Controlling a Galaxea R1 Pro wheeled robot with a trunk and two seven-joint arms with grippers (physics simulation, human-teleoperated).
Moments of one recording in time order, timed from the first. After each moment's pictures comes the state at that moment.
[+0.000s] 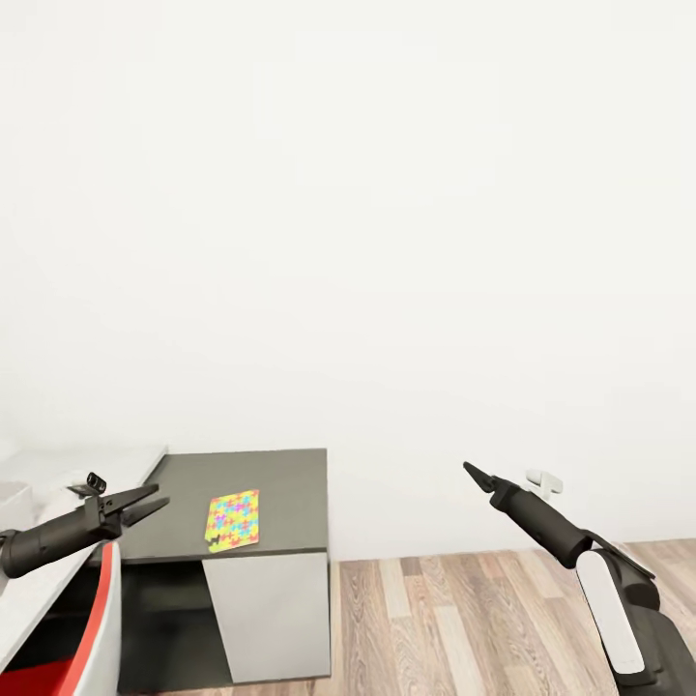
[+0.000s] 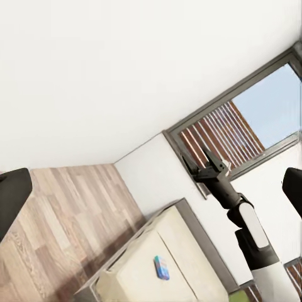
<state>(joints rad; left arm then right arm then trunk) -0.50 0.44 0.40 -0.87 0.22 0.88 -1.57 -0.30 -0.10 -0.27 -1.40 -0.55 0.53 0.47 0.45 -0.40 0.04</state>
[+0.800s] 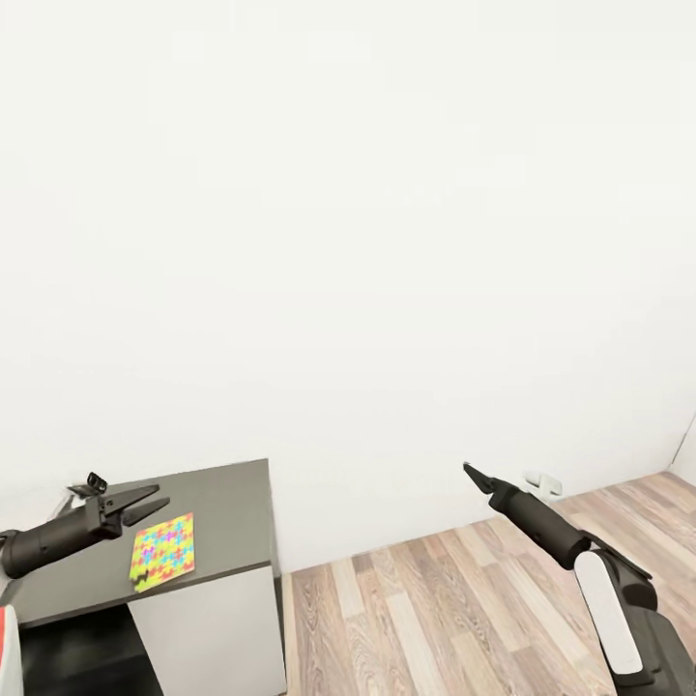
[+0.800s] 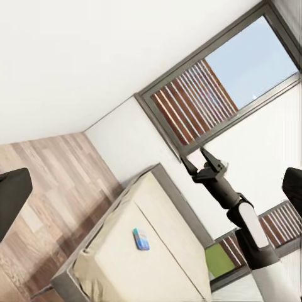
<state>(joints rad) -0.50 0.44 0.40 -0.87 0.22 0.88 -1.57 -0.30 -0.10 -0.26 -1.39 -0.55 0.54 0.45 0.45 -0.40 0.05</state>
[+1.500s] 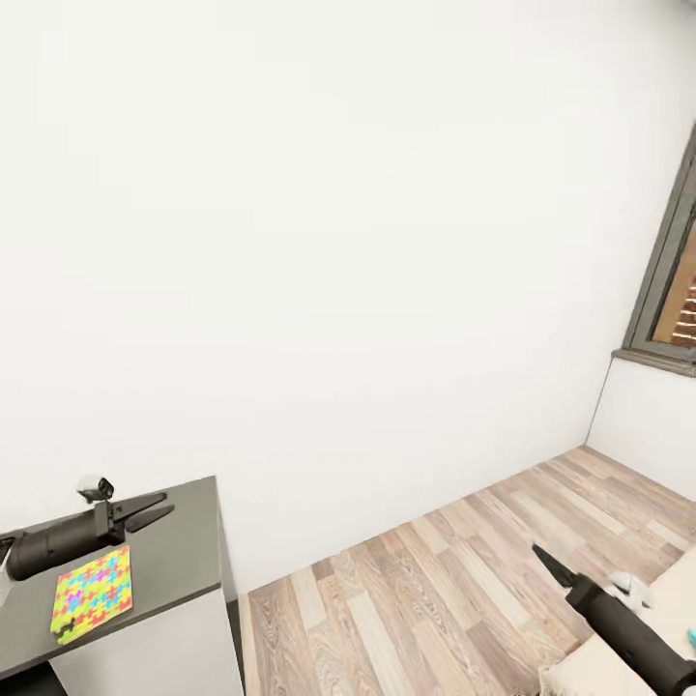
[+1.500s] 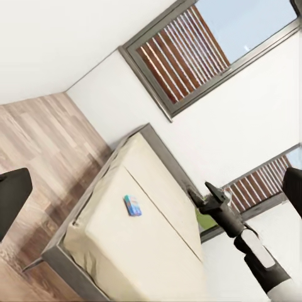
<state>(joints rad) -0.50 0.43 0.40 -0.87 0.14 0.87 -1.57 -0.06 -0.11 -0.57 -1.31 -0.54 0.51 0.69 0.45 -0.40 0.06</state>
